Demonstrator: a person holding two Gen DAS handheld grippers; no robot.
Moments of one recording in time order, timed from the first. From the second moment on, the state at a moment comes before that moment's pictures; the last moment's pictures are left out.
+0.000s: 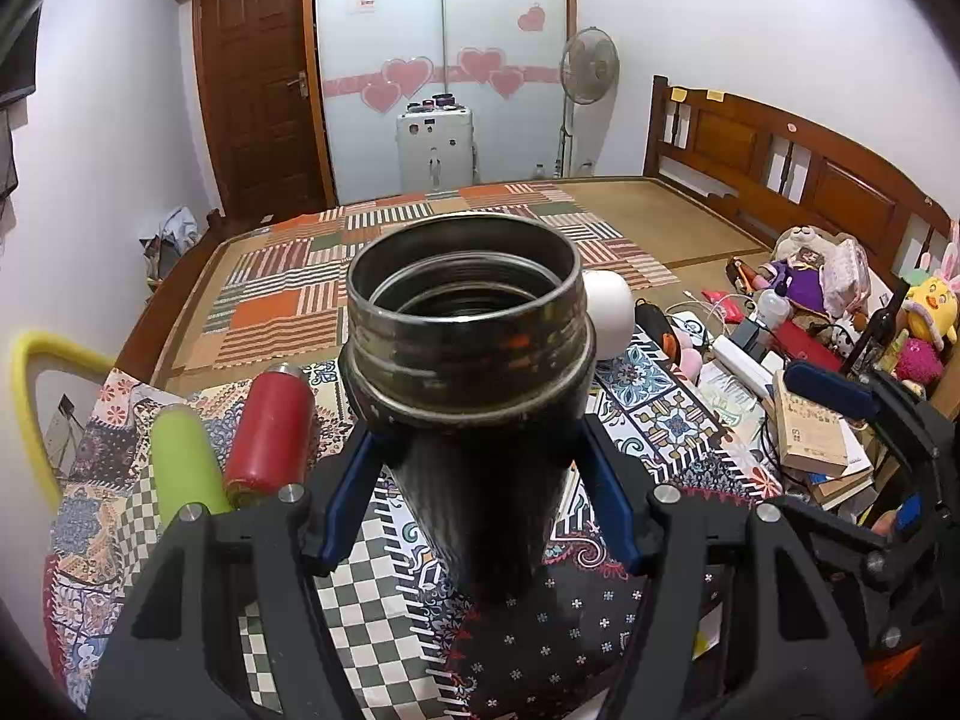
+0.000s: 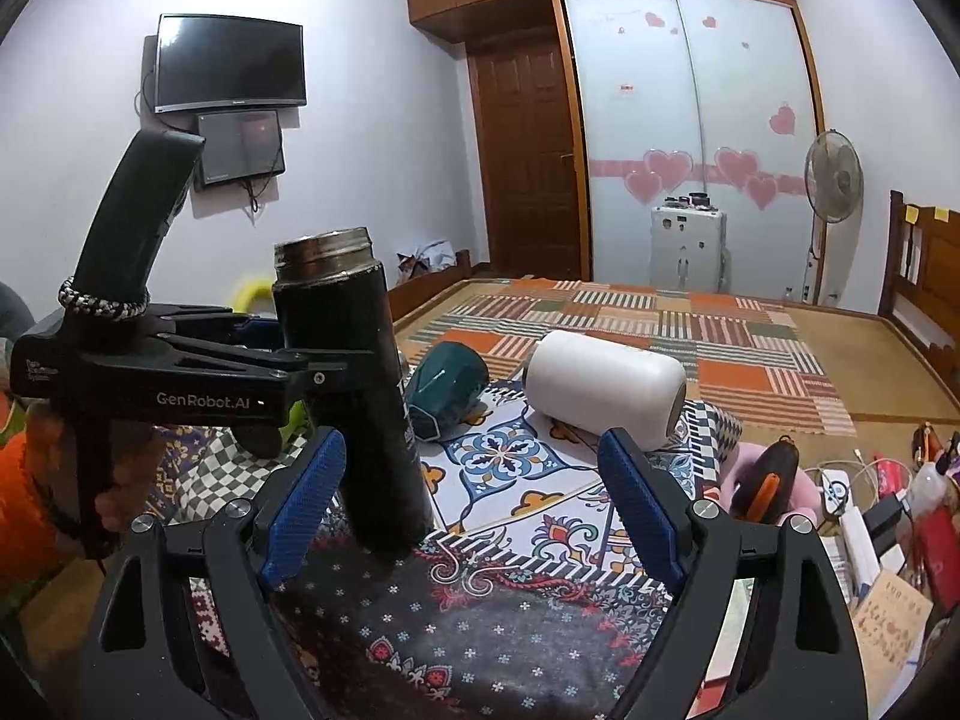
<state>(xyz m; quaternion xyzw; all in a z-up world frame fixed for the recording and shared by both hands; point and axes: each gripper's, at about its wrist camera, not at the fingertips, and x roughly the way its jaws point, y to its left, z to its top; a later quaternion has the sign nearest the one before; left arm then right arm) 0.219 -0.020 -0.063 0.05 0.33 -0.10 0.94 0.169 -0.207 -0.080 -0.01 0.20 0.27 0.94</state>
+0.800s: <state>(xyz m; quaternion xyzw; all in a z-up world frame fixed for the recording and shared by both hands) 0.047 0.009 0.021 0.02 0.13 -0.05 0.99 0.068 -0.194 -0.006 -0.01 0.09 0.24 0.97</state>
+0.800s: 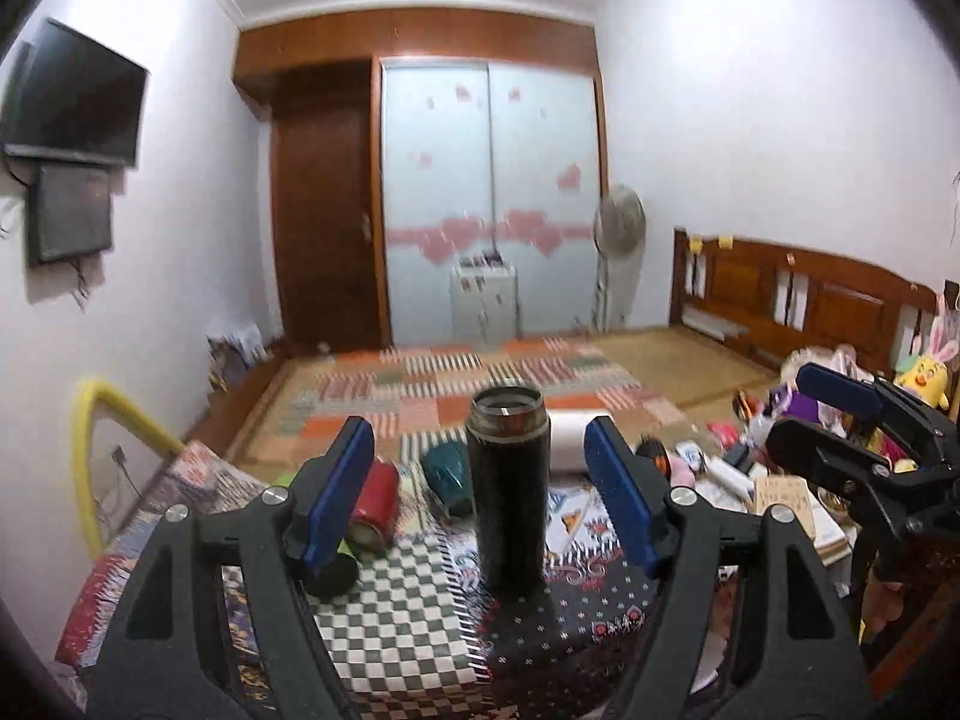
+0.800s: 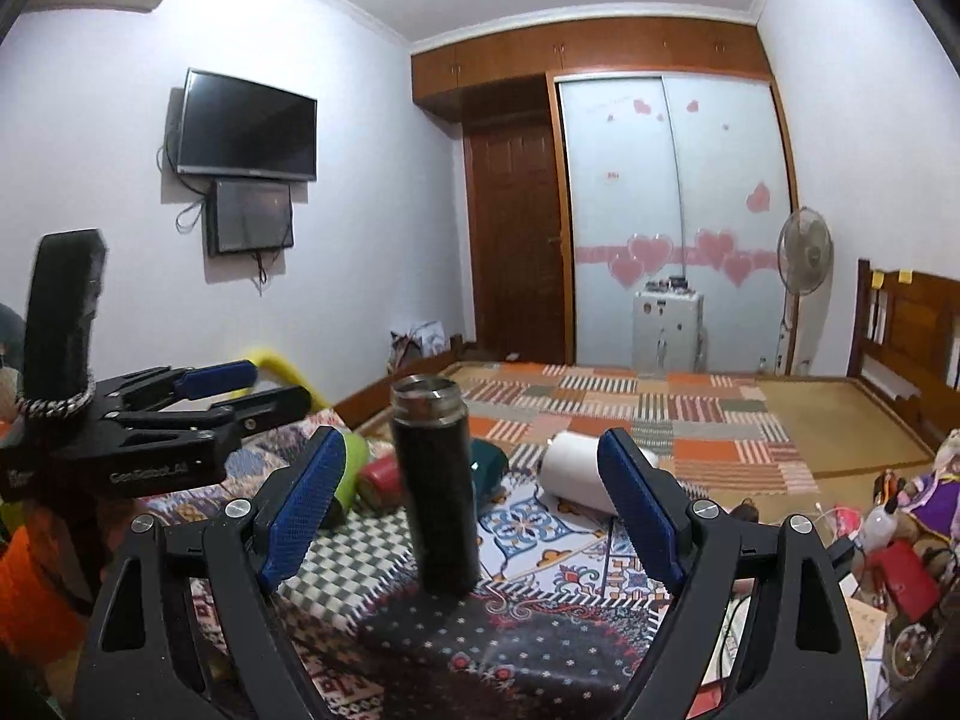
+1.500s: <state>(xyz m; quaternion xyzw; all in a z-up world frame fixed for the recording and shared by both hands) -0.036 0.003 0.032 0.01 0.02 -0.01 1.00 0.014 -0.182 0.005 0.01 0.02 0.19 0.98</state>
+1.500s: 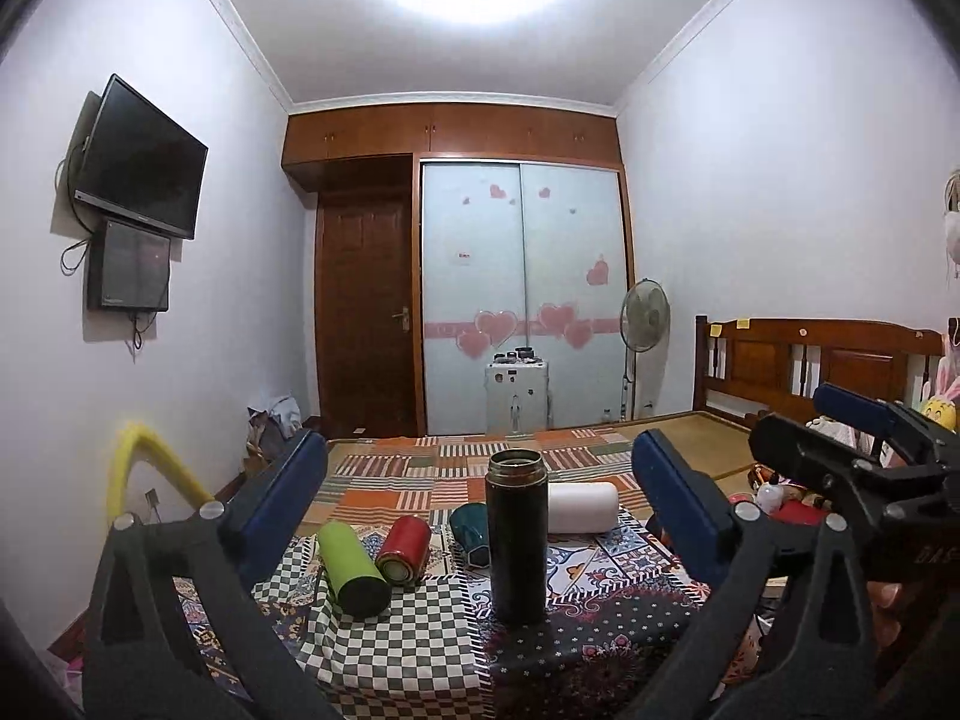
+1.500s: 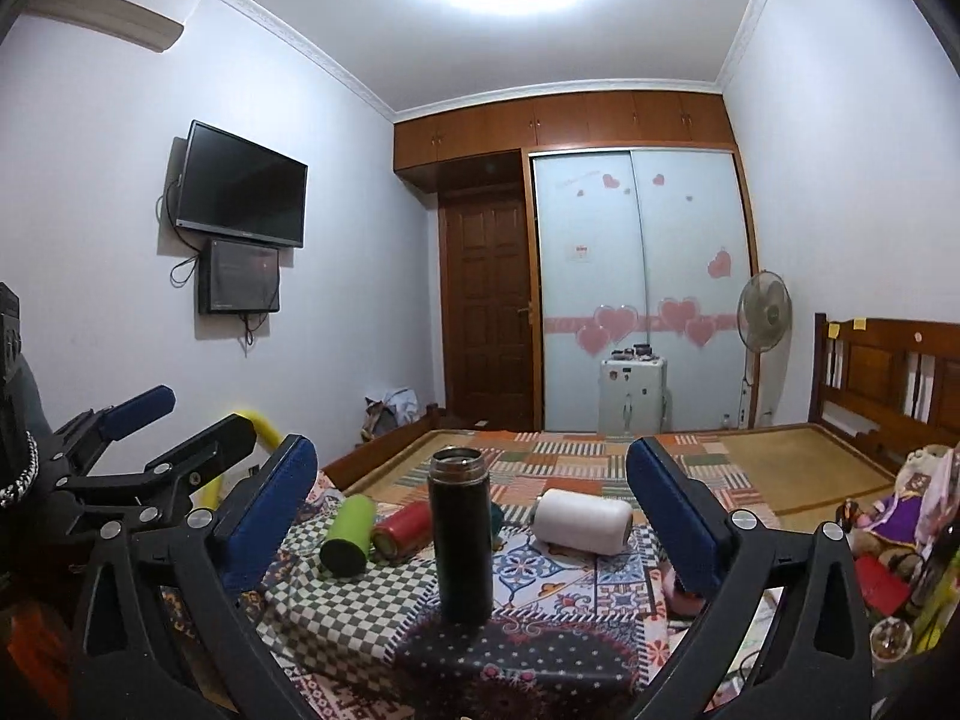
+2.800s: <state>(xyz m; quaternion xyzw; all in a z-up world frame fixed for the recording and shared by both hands) -0.028 0.001 0.024 0.00 0.04 -0.01 1.00 0.007 -0.185 0.001 0.01 0.03 0.19 0.98</state>
